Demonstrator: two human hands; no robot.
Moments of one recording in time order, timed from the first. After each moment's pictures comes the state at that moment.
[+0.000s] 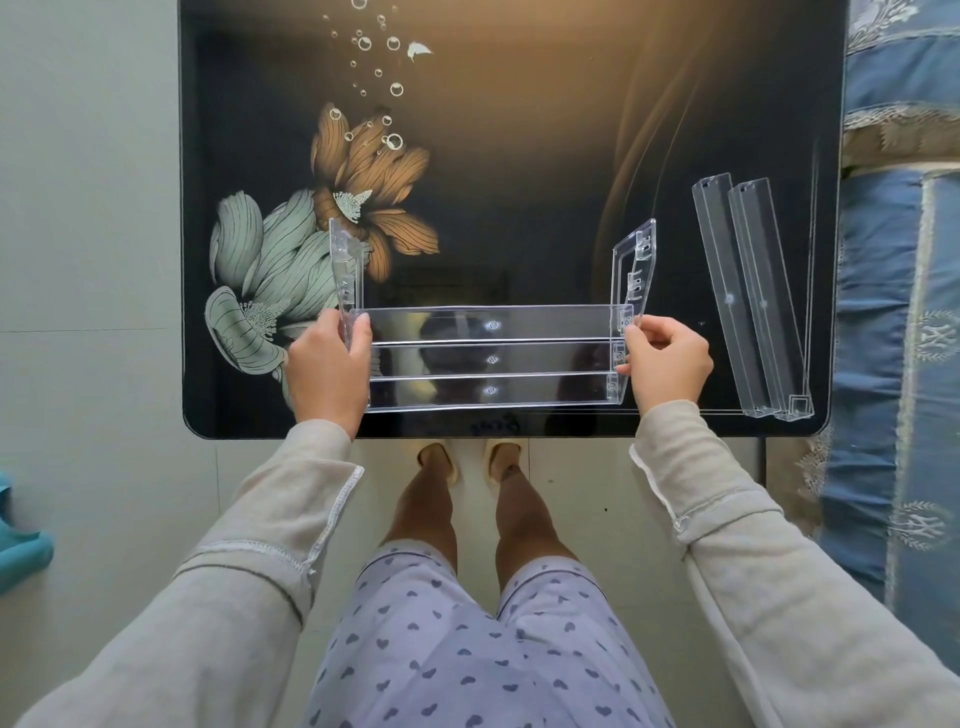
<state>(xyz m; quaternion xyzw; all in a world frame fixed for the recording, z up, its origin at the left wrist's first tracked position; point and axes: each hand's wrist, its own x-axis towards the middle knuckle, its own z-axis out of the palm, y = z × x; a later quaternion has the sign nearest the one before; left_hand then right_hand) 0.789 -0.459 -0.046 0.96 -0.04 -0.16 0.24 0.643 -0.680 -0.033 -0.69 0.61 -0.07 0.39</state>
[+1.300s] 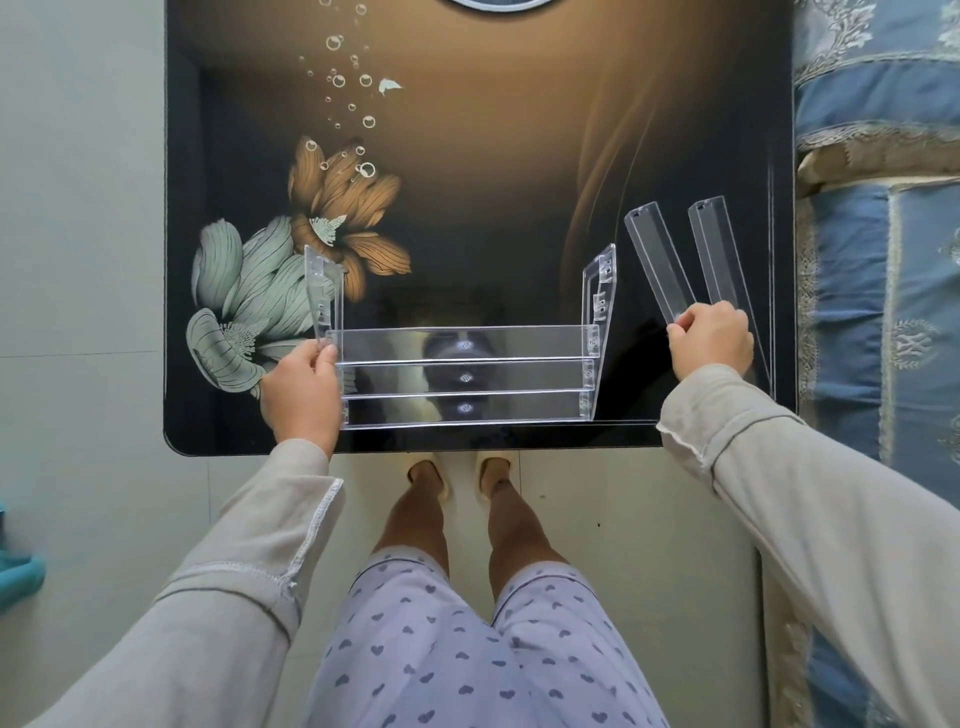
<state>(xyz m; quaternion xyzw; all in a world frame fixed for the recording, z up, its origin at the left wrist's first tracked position) 0.777 -0.466 -0.040 0.95 0.05 -0.18 0.27 0.620 -0.775 -0.047 -0.82 0.55 0.14 0.11</state>
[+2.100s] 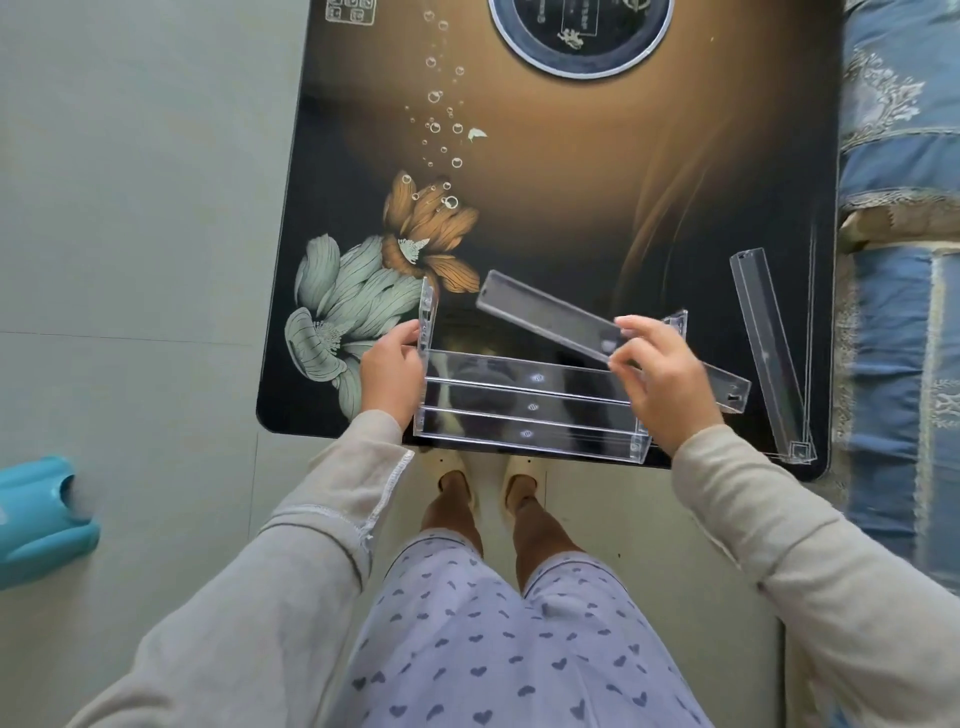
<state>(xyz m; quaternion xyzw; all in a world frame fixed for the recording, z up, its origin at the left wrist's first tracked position) 0.786 -0.472 0.007 0.90 0.02 -0.27 0.34 0.647 -0.679 0.029 -0.96 0.14 -0.06 0.23</state>
